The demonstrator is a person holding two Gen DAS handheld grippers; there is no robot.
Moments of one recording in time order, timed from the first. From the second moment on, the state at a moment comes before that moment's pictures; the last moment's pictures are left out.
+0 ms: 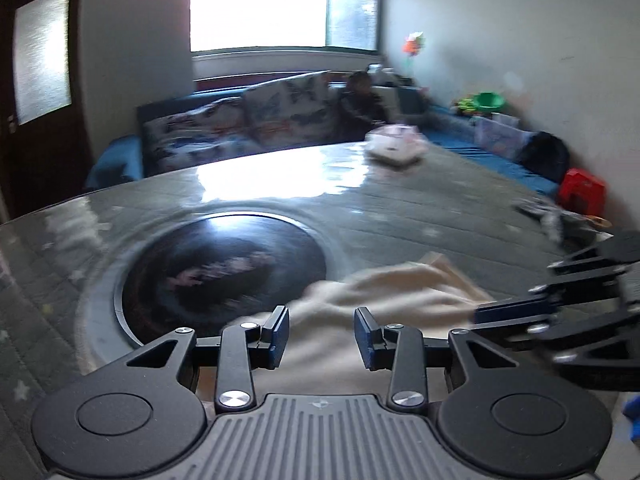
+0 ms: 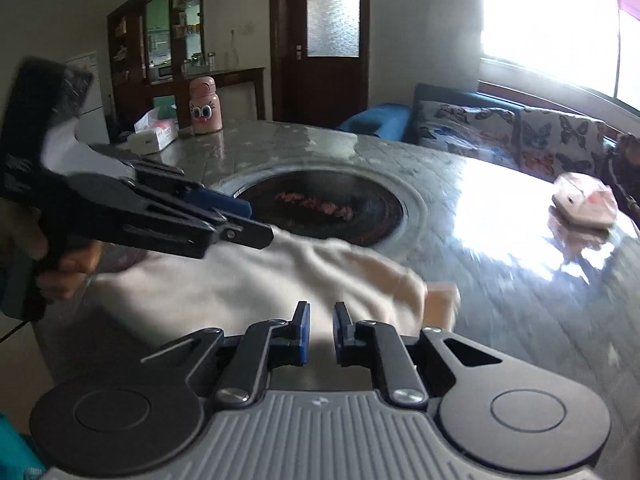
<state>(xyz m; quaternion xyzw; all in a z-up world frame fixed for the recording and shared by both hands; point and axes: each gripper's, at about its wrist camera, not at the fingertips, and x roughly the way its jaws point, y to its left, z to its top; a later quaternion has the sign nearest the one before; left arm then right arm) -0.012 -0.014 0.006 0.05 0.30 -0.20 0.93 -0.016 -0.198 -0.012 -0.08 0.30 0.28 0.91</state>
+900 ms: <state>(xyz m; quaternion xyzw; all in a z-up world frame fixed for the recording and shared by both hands) -0.090 0.040 -0.026 -0.01 0.31 -0.17 0.94 -0.016 -0.227 -0.024 -0.05 0.33 0.25 0.91</state>
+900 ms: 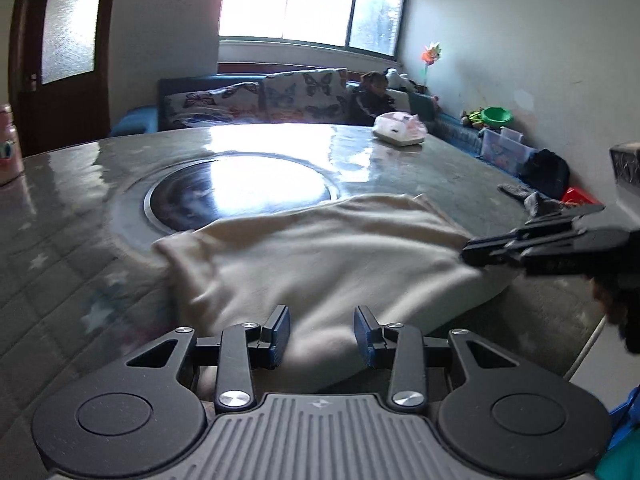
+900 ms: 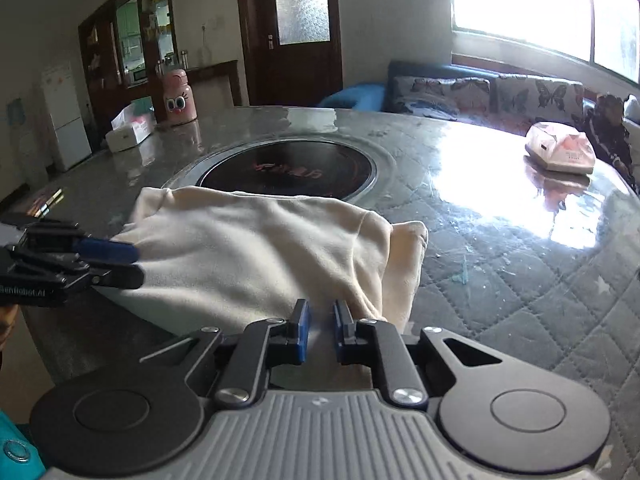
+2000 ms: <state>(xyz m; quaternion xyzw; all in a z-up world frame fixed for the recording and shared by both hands) -0.007 0.079 -0.014 -0.04 0.33 -0.15 0.93 0.052 -0.199 -0.022 -0.07 0.33 0.25 0.91</state>
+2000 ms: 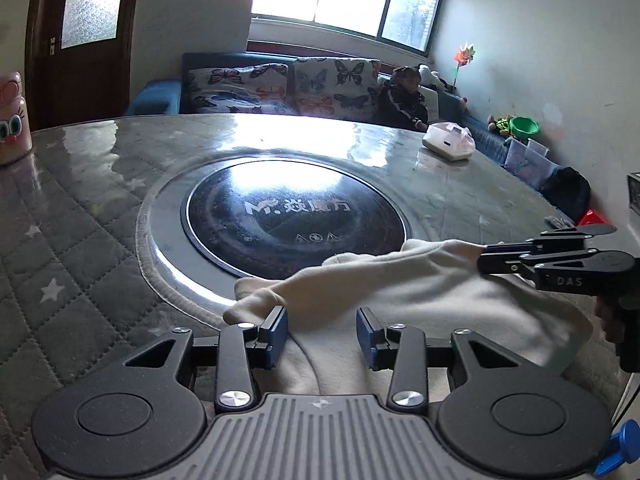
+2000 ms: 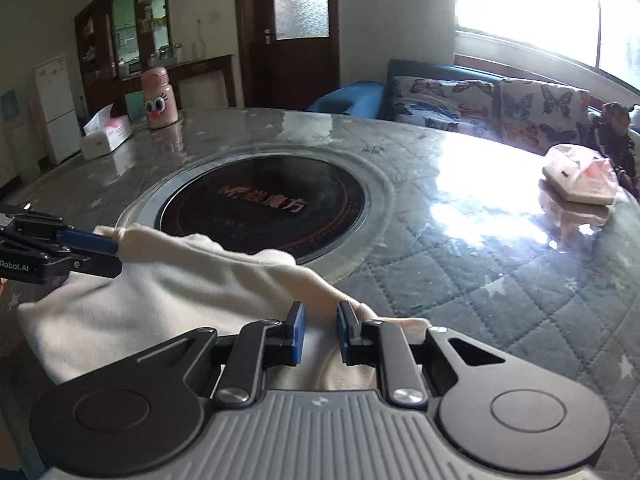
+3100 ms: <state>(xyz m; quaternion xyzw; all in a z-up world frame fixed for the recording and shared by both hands) -0.046 0.108 0.013 -0.08 0.35 -0.04 0.93 -0.079 -0.086 0.001 -0.26 0.23 0.44 0.83</state>
